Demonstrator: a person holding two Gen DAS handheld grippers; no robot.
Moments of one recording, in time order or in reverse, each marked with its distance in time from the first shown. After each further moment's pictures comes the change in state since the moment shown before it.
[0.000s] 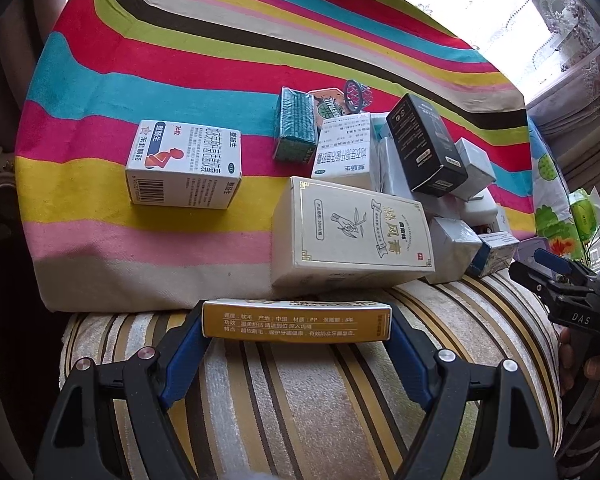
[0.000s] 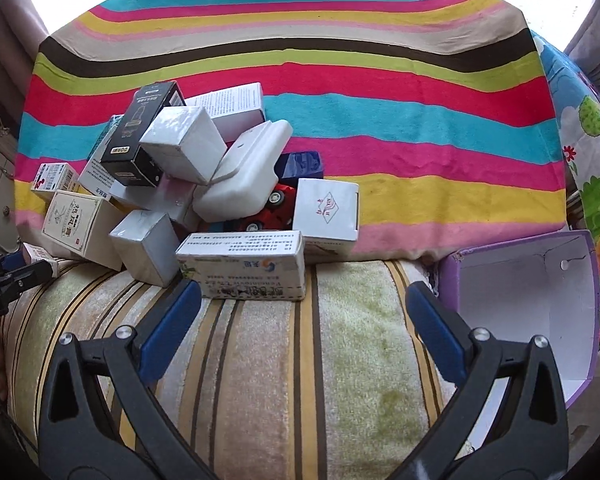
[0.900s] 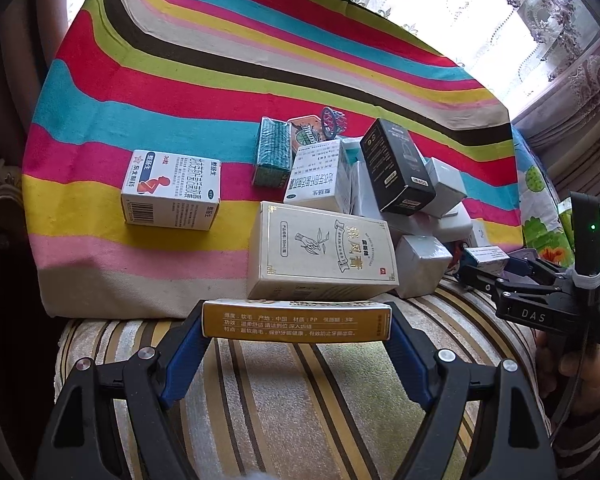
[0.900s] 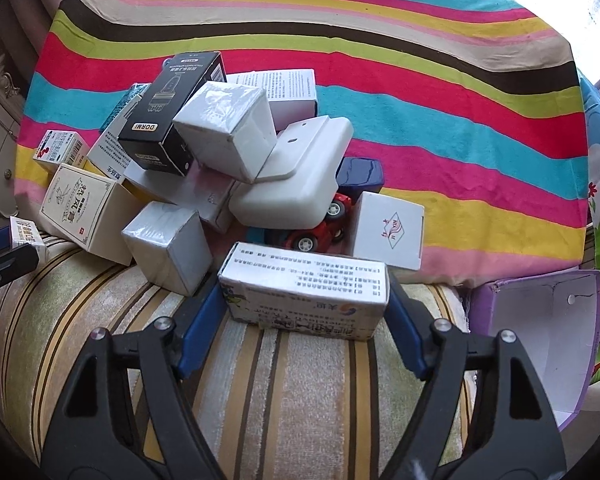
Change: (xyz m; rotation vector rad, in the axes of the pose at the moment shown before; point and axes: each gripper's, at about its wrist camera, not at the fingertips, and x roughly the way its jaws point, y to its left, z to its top) left arm -0.024 -0.020 -0.004 0.013 -0.096 -0.024; right arm 0.018 0.012 0.009 -0.037 0.024 0.026
